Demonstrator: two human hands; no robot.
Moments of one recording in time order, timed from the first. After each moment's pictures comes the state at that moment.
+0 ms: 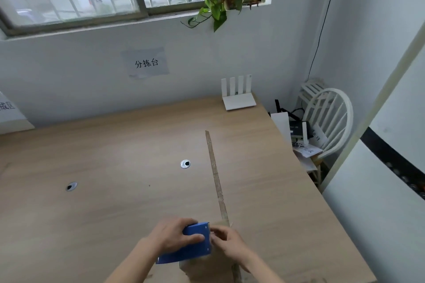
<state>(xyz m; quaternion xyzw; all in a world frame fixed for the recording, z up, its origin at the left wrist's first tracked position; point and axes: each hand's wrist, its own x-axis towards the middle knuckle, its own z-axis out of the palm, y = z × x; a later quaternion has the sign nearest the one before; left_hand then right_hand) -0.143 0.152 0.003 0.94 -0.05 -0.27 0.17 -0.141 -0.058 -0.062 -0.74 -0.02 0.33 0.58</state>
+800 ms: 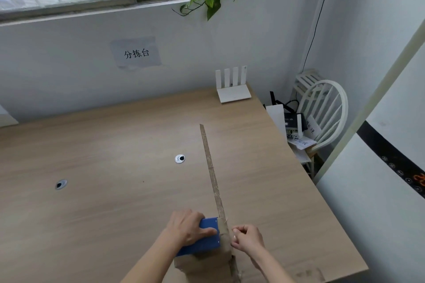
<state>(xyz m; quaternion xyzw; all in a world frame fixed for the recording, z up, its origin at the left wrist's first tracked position) -0.117 0.107 -0.011 0.96 -0.07 -0.26 0.03 -0.133 -0.094 -0.107 -0.70 0.31 0.24 0.60</state>
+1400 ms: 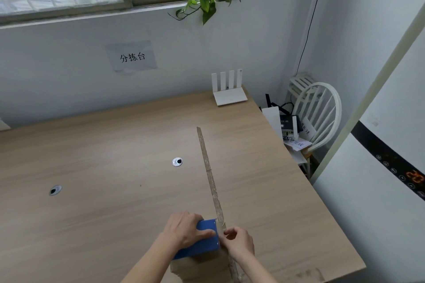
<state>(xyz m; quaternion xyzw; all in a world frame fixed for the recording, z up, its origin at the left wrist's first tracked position) -0.116 0.113 -0.022 0.96 -0.07 -0.25 0.07 -0.147 -0.066 -0.091 -0.83 0.22 0.24 0.45</state>
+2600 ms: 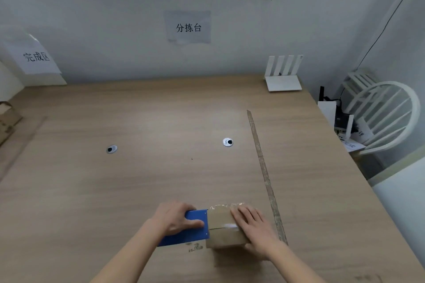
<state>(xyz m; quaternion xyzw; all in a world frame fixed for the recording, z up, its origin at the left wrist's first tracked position) -0.180 0.352 -0.033 0.96 -0.01 -0.26 0.13 -0.155 0.061 -0.093 -0.91 -0.33 0.23 0.00</state>
